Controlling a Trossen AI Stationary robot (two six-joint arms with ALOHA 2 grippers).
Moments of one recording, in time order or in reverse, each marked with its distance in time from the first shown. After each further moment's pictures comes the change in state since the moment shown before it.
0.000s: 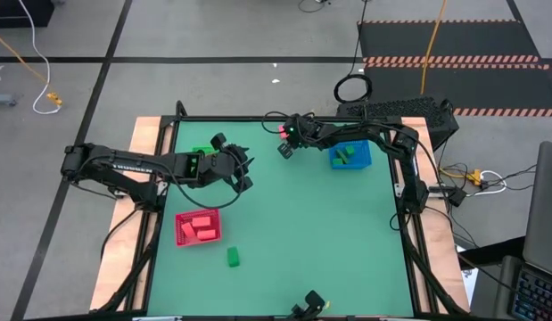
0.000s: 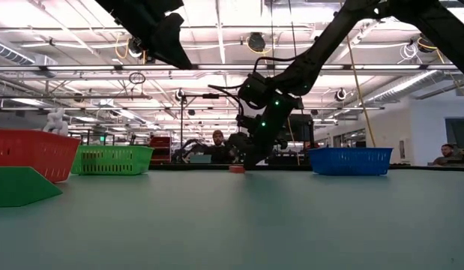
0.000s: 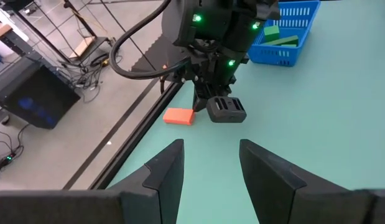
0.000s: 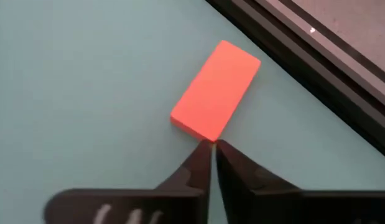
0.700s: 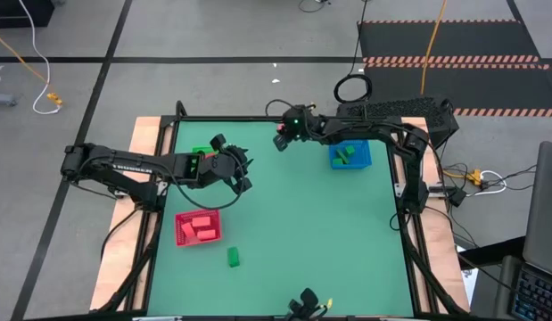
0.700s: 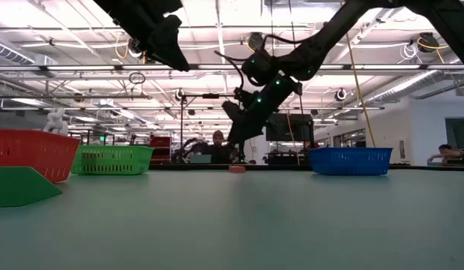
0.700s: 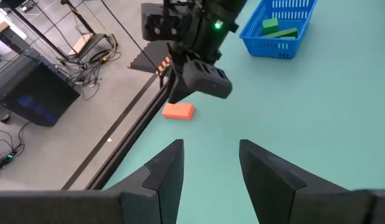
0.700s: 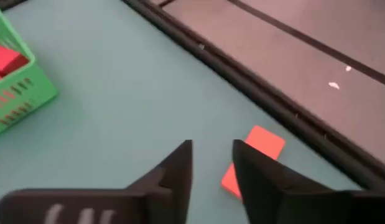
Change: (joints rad) left arm -0.006 0.000 0.000 -0.029 0.000 -0.008; right arm -0.006 -0.103 0.000 0.121 -0.121 0.058
